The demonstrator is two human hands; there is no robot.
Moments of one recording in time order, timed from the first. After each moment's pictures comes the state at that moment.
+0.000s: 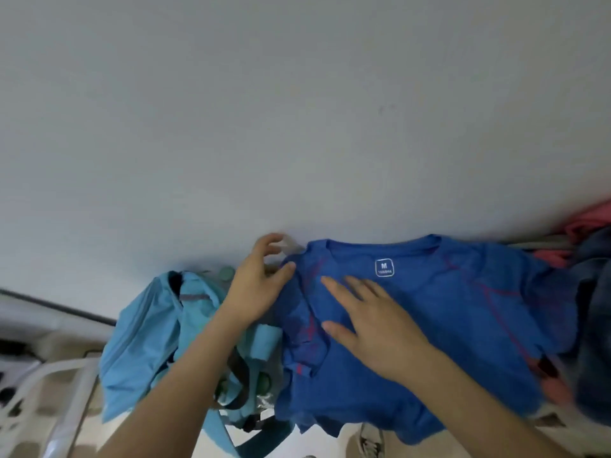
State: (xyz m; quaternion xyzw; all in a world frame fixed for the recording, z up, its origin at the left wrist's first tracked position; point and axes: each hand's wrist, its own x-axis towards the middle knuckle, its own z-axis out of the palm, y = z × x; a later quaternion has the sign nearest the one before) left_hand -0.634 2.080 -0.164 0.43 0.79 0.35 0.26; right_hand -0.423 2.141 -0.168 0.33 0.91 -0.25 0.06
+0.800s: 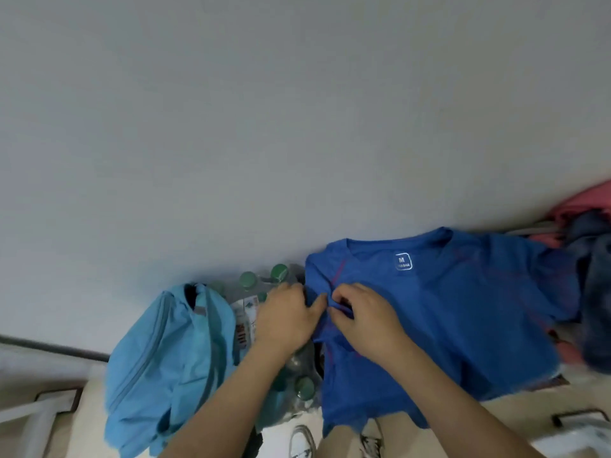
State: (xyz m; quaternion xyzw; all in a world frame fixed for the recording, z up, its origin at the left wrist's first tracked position) left_hand -0.643 2.045 -0.187 0.50 0.84 0.11 0.20; right_hand -0.502 2.096 -0.193 0.44 0.83 -0.31 -0.12
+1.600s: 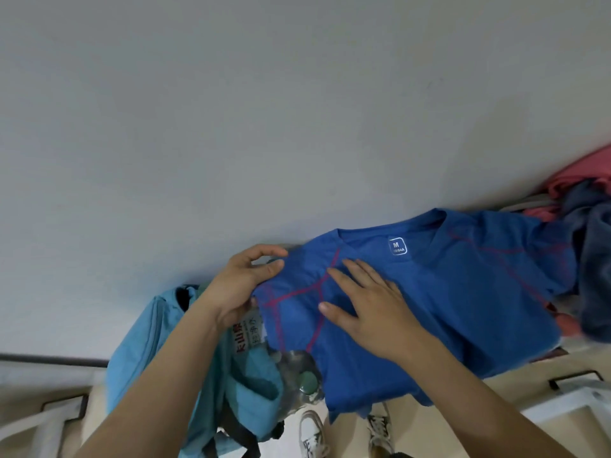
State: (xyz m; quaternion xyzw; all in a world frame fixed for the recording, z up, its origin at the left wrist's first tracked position) left_hand -0.707 2.058 -0.148 0.23 0.63 0.45 0.59; right_hand -0.488 2.095 -0.178 0.45 0.85 -0.28 0.01
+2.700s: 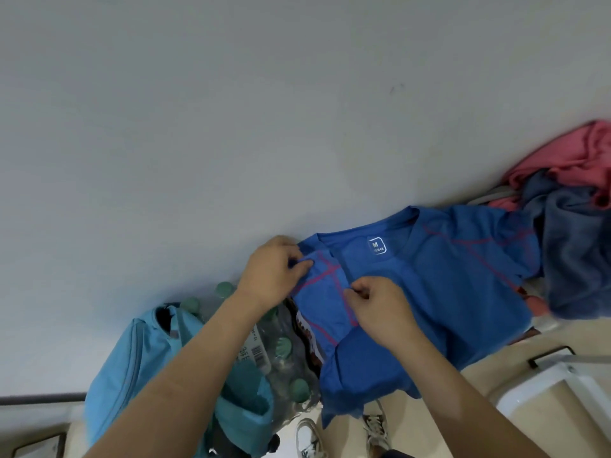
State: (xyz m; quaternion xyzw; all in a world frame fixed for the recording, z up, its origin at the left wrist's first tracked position) left_hand -0.672 2.105 -0.172 0.66 0.70 0.19 0.21; right_hand -0.477 2.097 -0.184 0.61 0.66 -0.41 -0.17
